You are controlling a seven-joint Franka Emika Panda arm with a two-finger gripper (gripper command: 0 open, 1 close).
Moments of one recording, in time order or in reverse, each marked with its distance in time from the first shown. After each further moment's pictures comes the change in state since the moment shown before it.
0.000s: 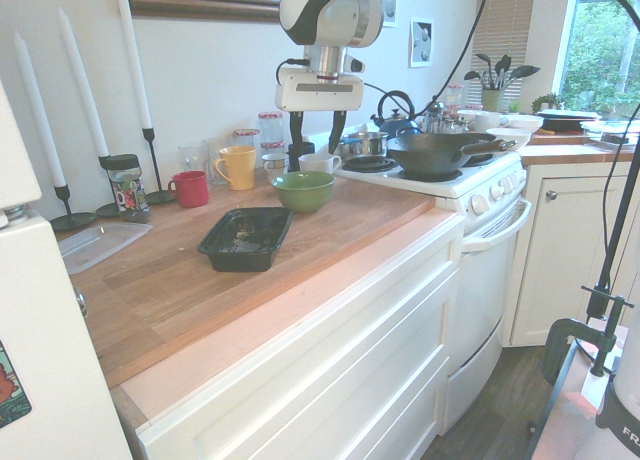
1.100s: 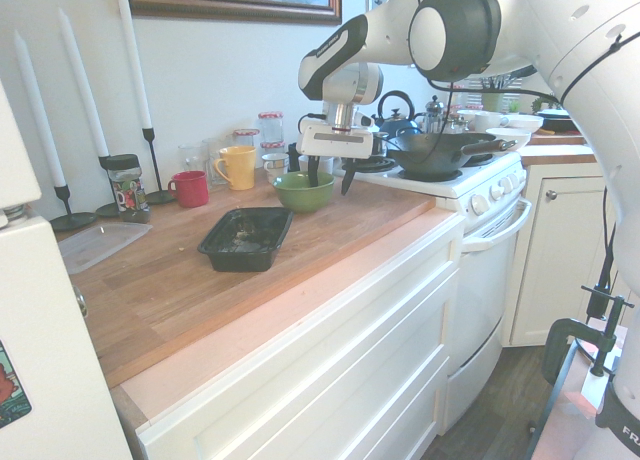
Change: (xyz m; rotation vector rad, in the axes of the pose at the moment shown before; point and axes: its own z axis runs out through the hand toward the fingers) arm 0.088 0.013 0.123 -0.029 -0.143 0.084
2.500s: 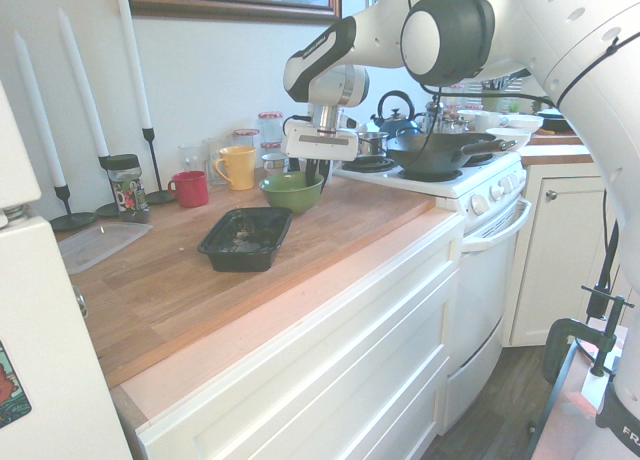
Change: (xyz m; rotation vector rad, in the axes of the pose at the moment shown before) arm -0.024 -0.031 0.005 0.012 -0.006 -0.047
